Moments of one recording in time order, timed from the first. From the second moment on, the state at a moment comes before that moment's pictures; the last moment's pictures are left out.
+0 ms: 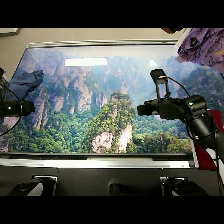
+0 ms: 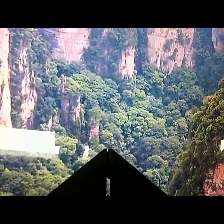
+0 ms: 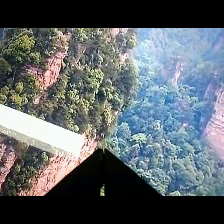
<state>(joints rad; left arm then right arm) 0.10 -0.91 1.10 1.40 -1.24 -1.52 0.36 -1.04 1.05 1.65 -0.97 -1.50</state>
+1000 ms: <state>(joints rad) 0.38 -1.25 1.20 1.55 -0.92 -1.67 0.36 -1.04 1.05 1.65 -0.94 -1.50</state>
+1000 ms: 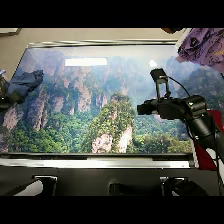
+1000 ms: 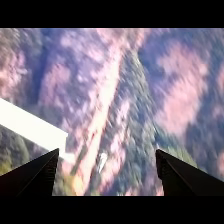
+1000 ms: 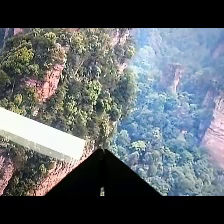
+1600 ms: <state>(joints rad) 0.52 -1.93 1.62 1.52 -0.46 -1.74 0.36 -1.04 1.05 1.65 -0.82 -1.50</state>
